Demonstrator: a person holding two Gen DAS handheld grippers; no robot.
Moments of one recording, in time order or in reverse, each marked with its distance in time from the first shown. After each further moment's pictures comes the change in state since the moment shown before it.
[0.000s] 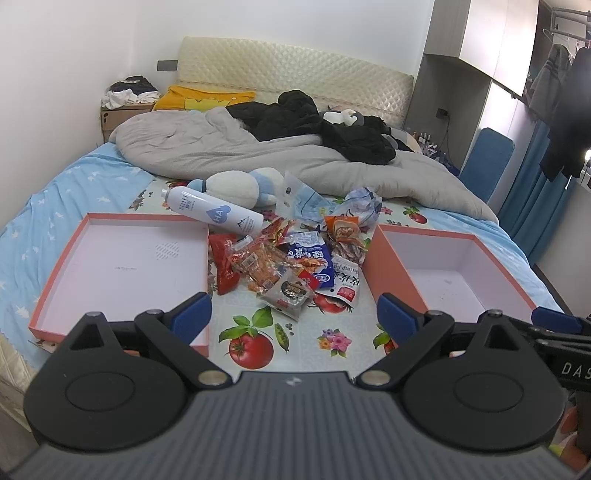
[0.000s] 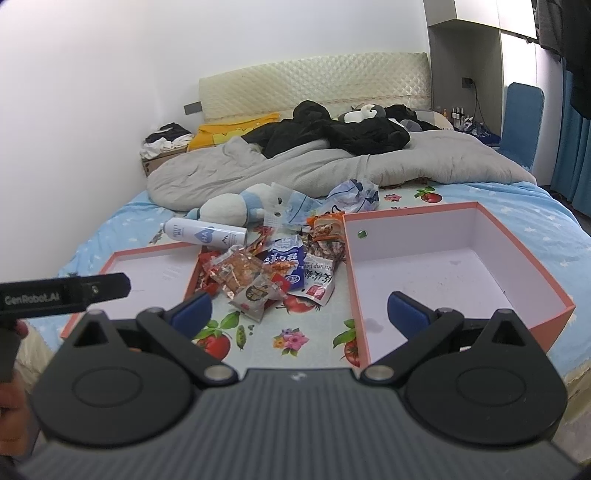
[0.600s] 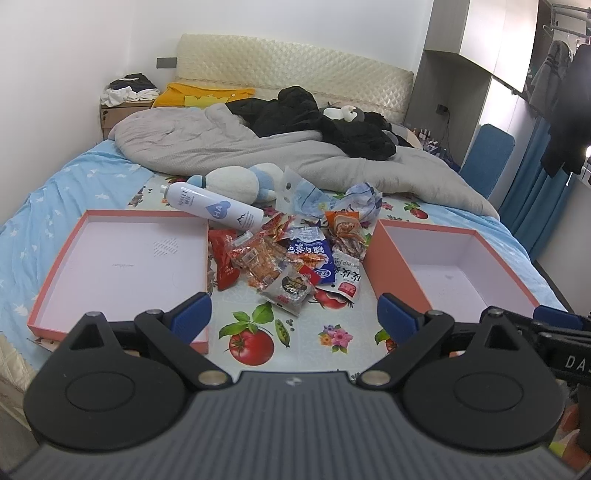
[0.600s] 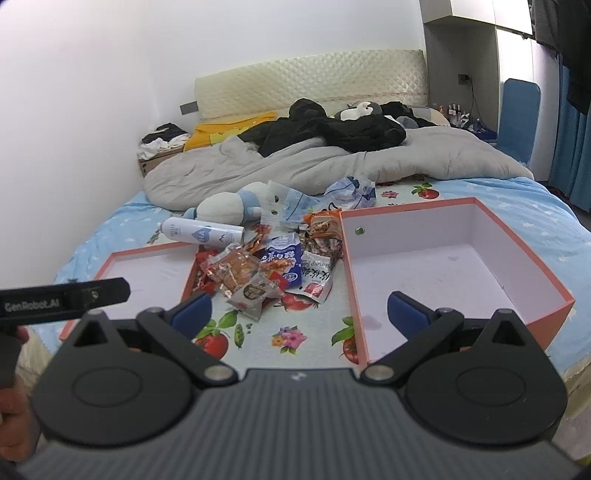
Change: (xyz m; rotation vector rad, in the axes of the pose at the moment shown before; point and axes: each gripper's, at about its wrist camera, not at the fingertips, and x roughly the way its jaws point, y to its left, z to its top) left arm 0.015 0.000 -0.005 0.000 0.012 0.002; right arm 0.002 -0.001 -0.003 0.020 0.009 -0.006
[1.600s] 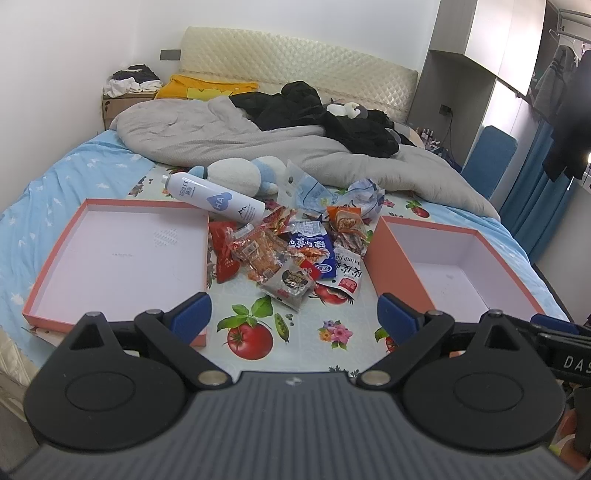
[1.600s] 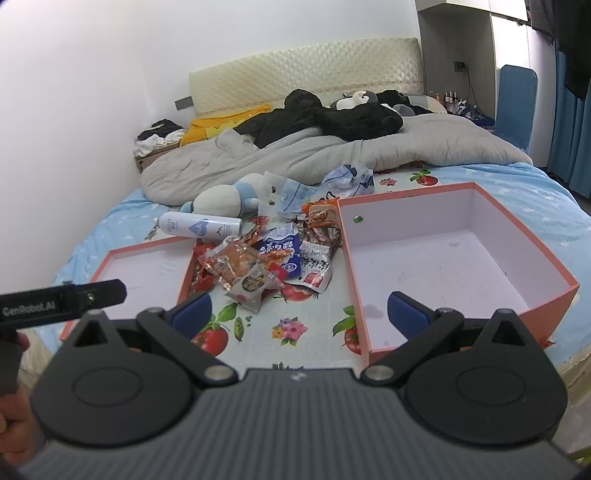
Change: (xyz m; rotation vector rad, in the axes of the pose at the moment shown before) left arm 0.011 0.005 -0.004 -0.027 0.013 -0.006; right arm 0.005 -0.007 -0.003 0.033 0.028 0.003
